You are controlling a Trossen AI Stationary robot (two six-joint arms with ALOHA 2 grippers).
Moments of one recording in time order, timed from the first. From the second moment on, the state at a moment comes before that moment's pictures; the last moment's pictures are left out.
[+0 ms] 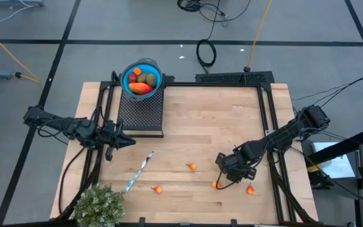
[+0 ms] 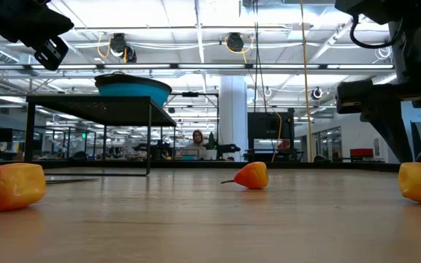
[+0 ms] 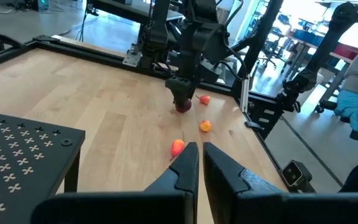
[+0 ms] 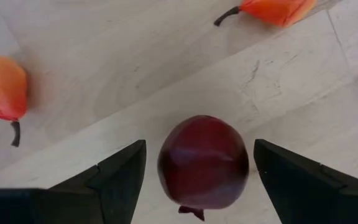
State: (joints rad) left arm -0.32 0.32 0.31 -0.14 -0.16 -0.33; right arm 0.42 1.52 0.81 -0.64 -0.19 -0.67
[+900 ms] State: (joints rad) left arm -0.32 0.32 0.31 -0.13 -0.16 -0.35; right arm 0.42 1.50 0.81 -0.62 -0.02 -0.58
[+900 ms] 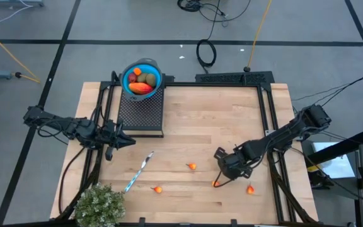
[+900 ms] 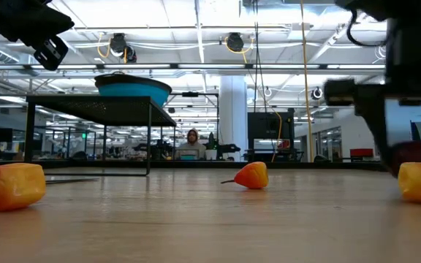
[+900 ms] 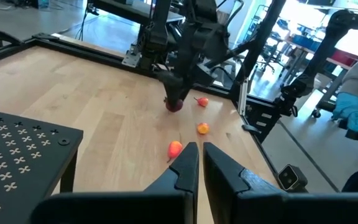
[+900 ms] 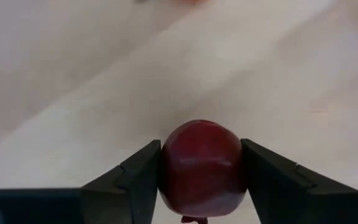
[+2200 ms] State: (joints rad) left arm -0.32 0.33 0.31 -0.10 -0.16 -0.35; right arm 0.25 1.23 0.97 0.14 0.54 0.49
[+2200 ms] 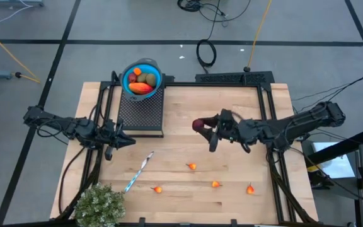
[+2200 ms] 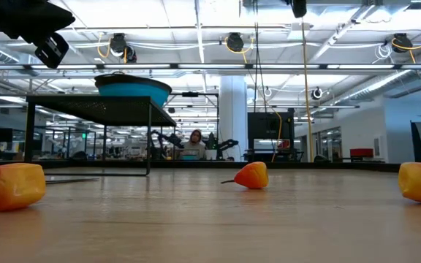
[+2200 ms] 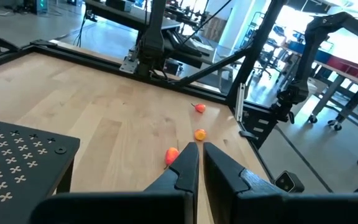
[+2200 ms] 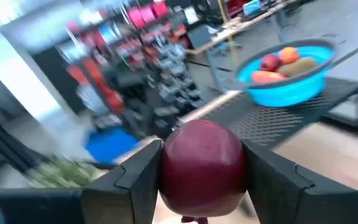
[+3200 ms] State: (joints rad) left arm -0.32 0.33 0.31 -0.10 -0.16 -0.35; right arm 0.18 1.22 0.97 0.76 -0.21 1.14
